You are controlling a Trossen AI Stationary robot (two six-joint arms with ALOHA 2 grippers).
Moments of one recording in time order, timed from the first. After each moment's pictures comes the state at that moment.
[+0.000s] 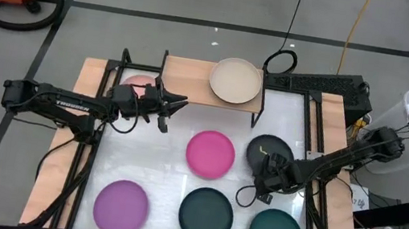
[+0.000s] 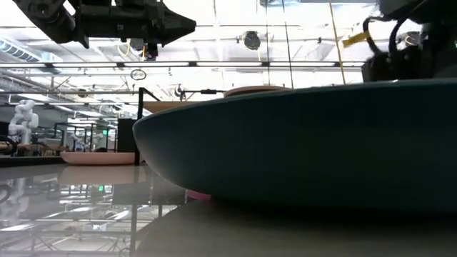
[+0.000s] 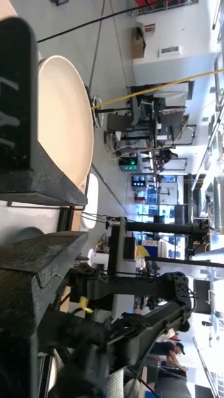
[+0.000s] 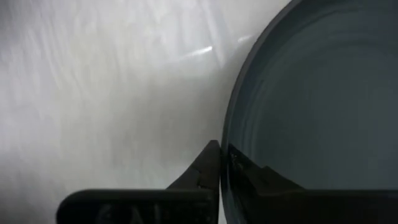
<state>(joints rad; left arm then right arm) 0.19 1.14 0.51 0.78 -0.05 -0.01 0.43 1.32 0.66 -0.73 0.20 0.73</state>
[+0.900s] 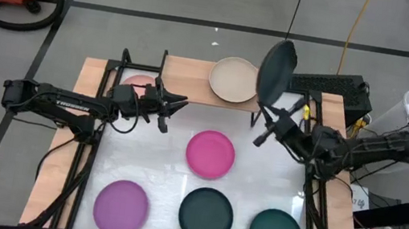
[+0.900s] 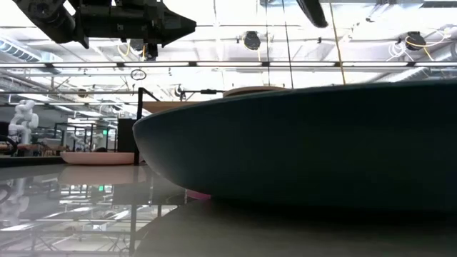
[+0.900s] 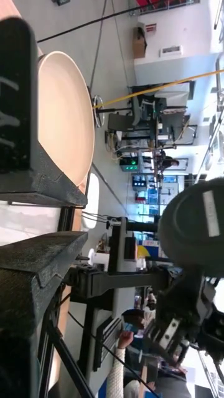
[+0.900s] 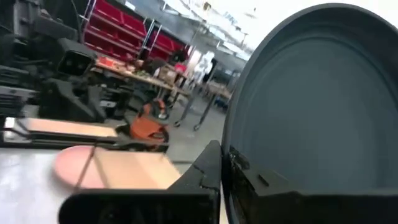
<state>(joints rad) 0.19 1.14 0.51 0.78 -0.05 -0.01 0.19 0.96 0.77 0.40 0.85 -0.61</state>
